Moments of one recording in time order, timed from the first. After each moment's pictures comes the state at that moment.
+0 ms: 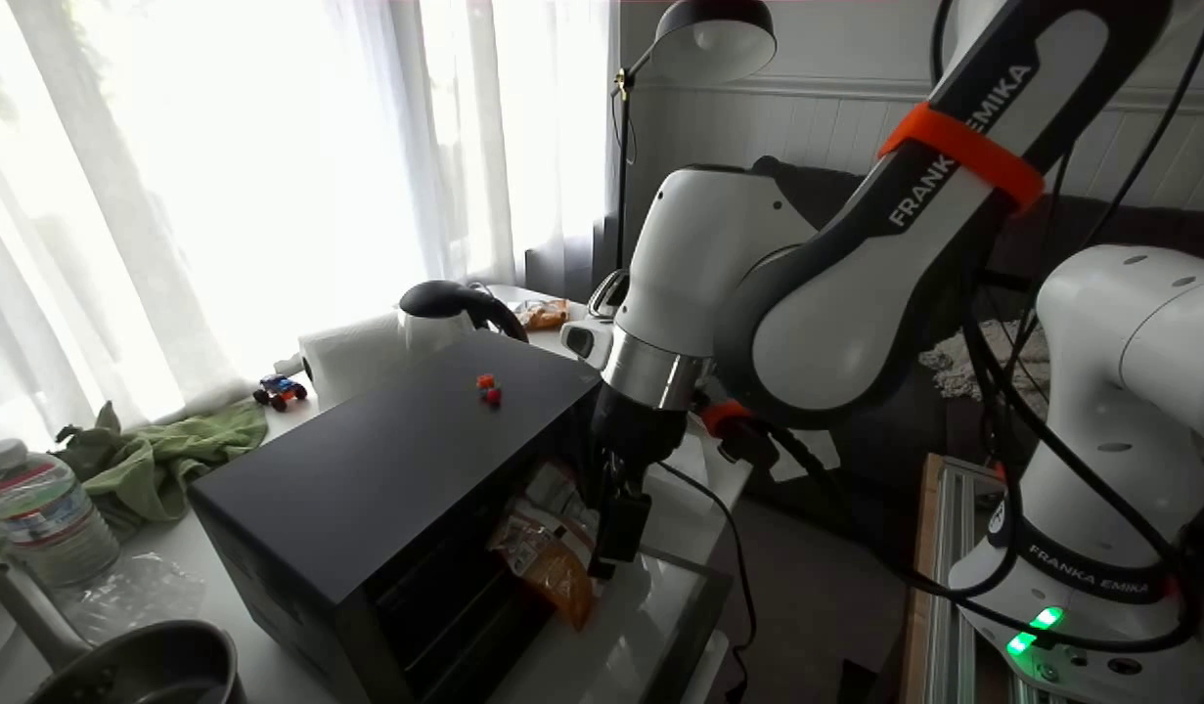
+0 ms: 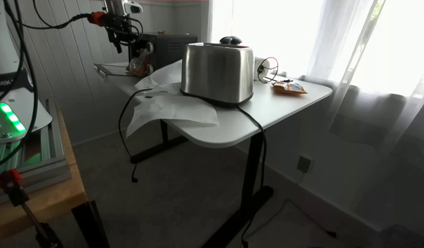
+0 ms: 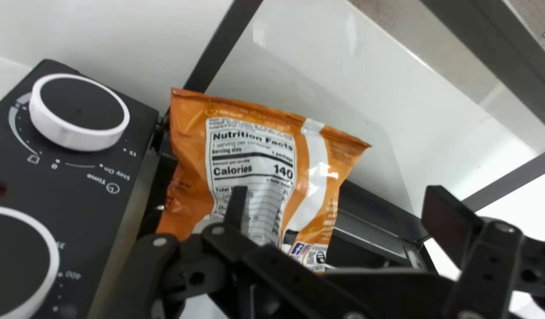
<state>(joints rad) 0.53 -0.09 0.06 -2.69 0.41 2.86 -0.37</state>
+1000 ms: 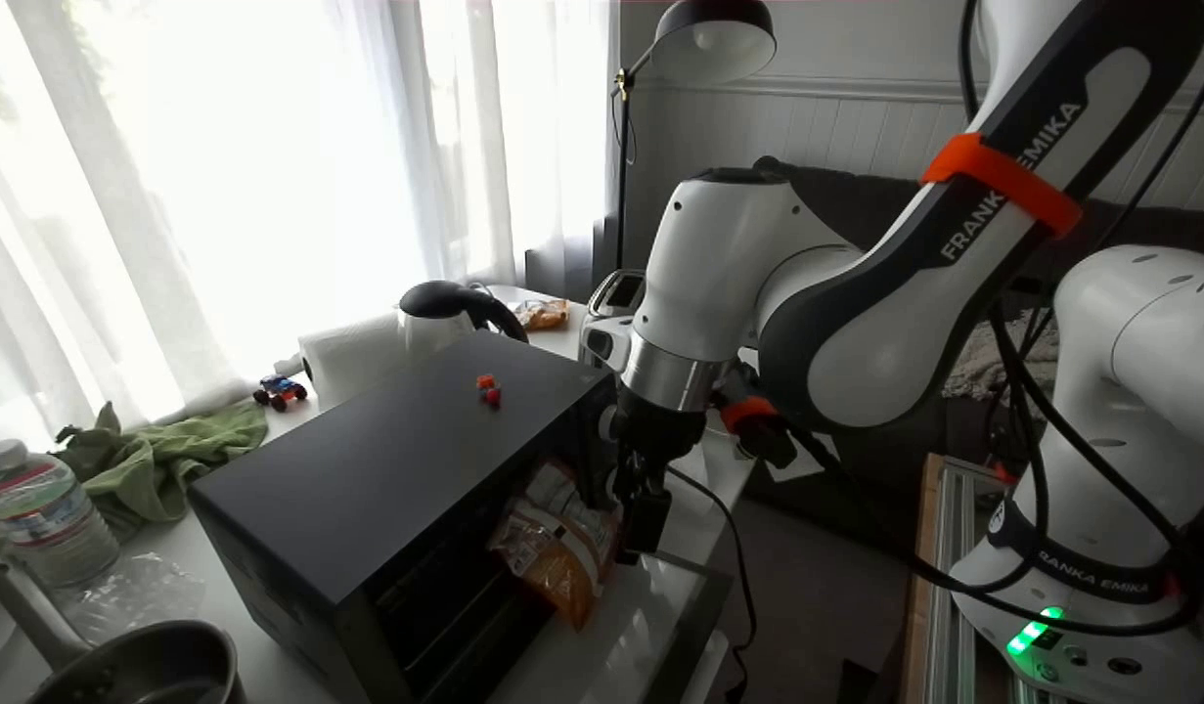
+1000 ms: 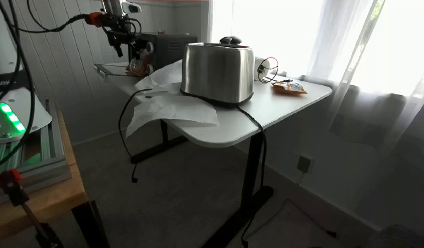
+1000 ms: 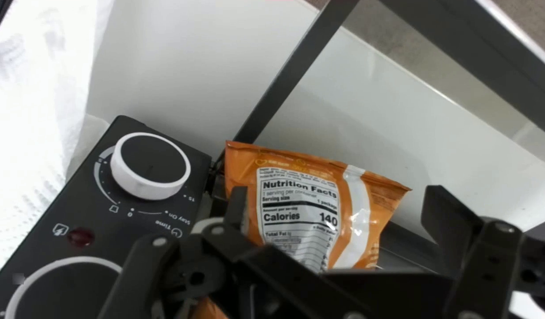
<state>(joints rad) 0.34 -0.13 0.20 -2.75 0.18 2.84 -0.17</state>
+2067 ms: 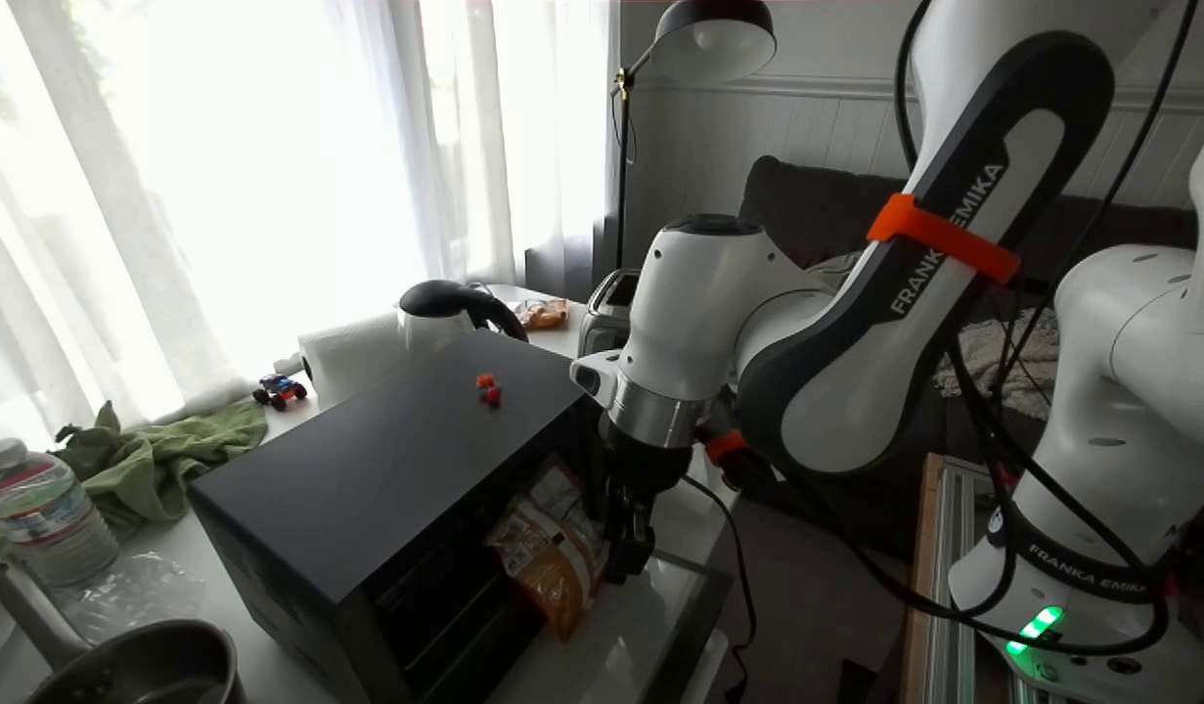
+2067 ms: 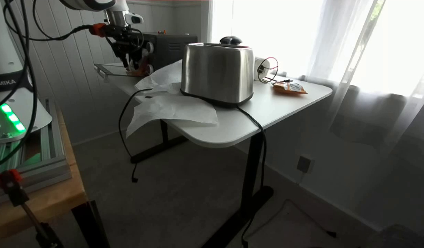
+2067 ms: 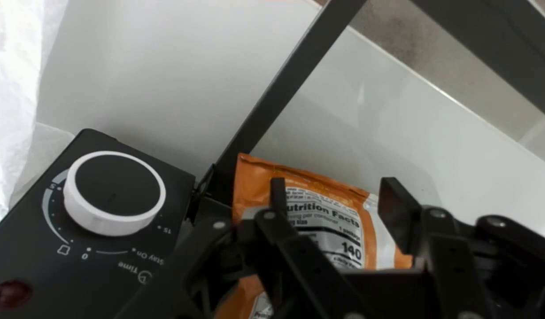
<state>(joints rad) 0.34 0.00 0.22 -2.72 0.17 2.92 -0.16</state>
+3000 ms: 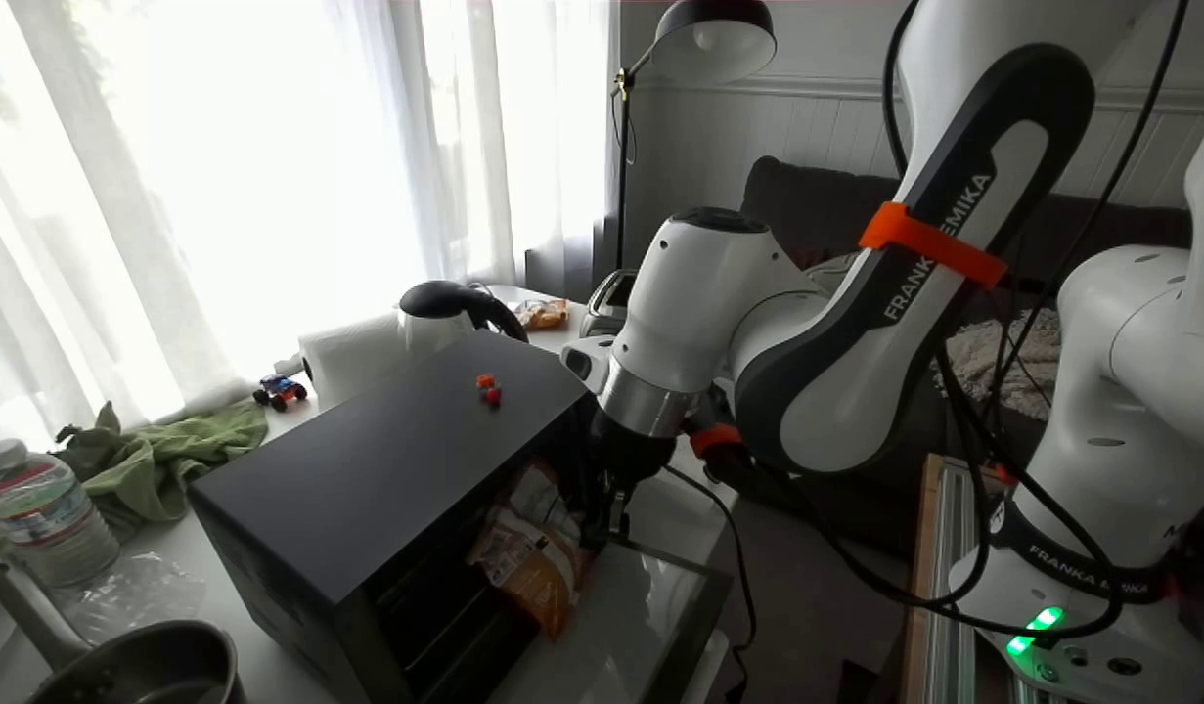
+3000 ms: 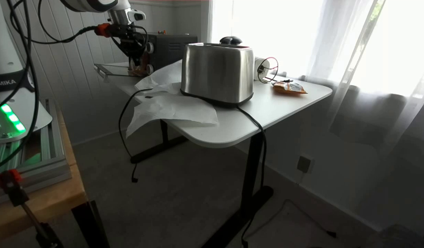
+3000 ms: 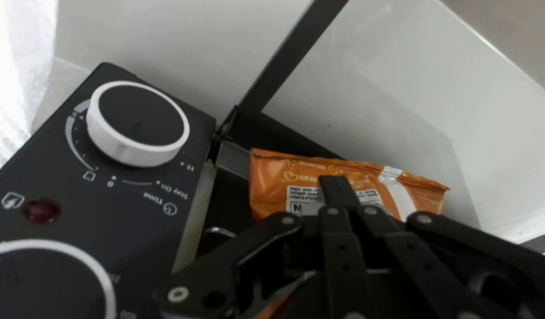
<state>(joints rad) 0.31 0.02 0.22 -2.71 0.08 3.03 -0.13</state>
